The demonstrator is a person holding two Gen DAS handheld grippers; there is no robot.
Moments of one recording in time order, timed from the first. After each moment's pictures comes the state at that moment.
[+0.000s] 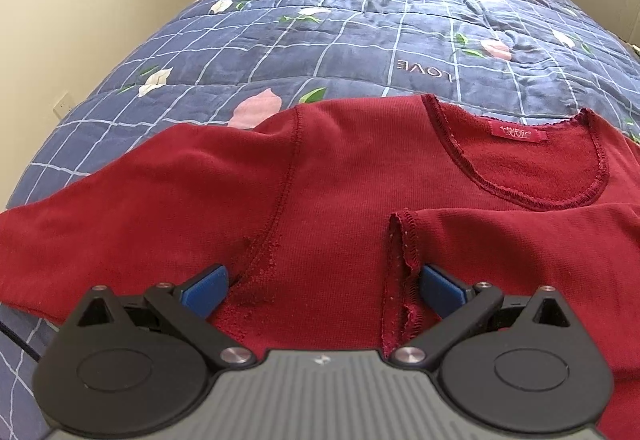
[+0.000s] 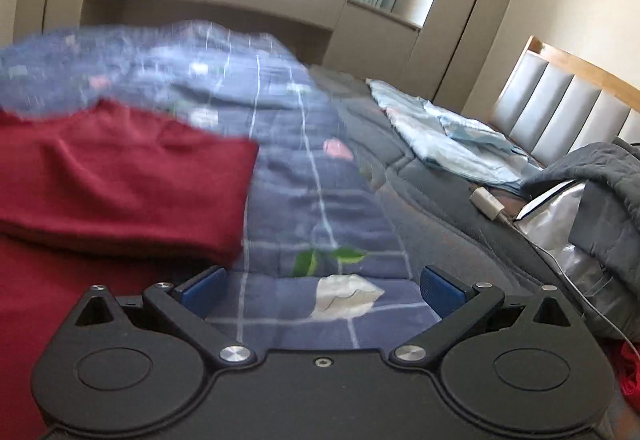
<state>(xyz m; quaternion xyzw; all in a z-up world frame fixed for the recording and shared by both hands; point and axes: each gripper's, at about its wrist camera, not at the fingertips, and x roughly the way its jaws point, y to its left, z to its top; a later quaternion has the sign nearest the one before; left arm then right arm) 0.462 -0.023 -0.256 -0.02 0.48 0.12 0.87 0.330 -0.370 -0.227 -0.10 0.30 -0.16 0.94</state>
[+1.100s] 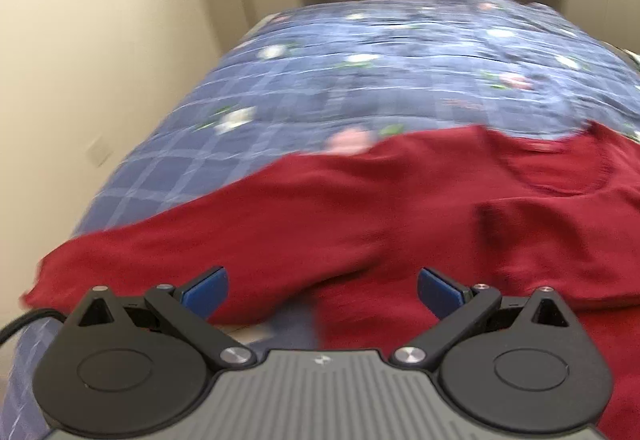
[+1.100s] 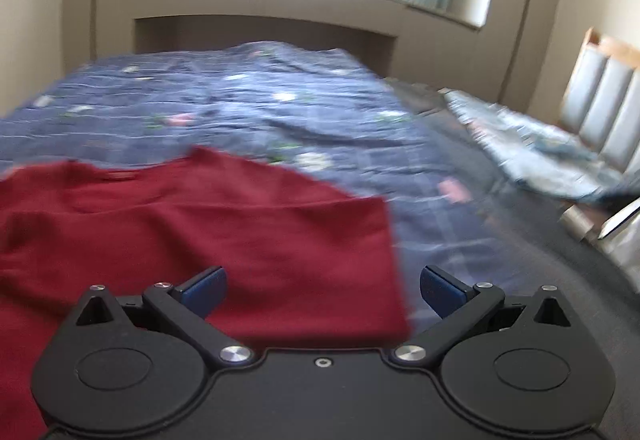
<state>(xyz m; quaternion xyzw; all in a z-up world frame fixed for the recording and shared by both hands) 0.391 0.038 -0.208 0.03 0.43 0.15 0.89 0.368 -0.284 -0.210 -0.03 0.33 -0.05 0.94</state>
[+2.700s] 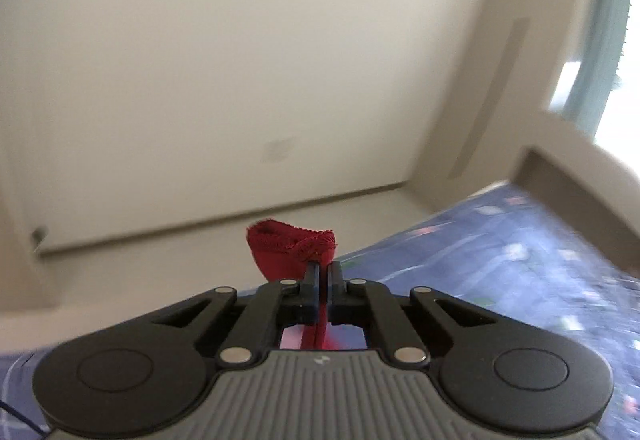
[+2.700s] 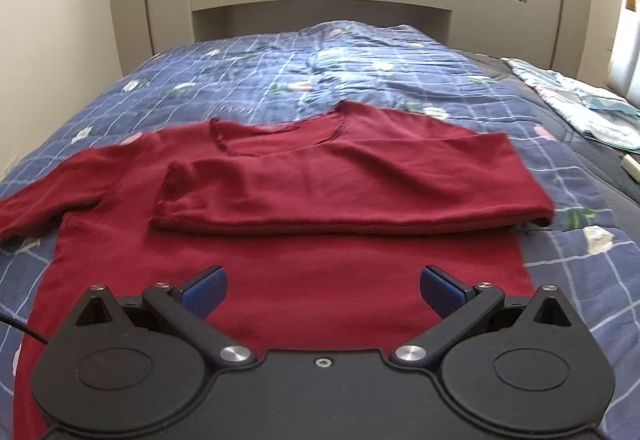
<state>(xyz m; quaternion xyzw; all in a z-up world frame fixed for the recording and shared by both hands) 0.319 0.270 -0.128 -0.23 0.20 0.36 0.88 0.302 -0.199 -0.214 0.01 0.35 0.00 0.94</state>
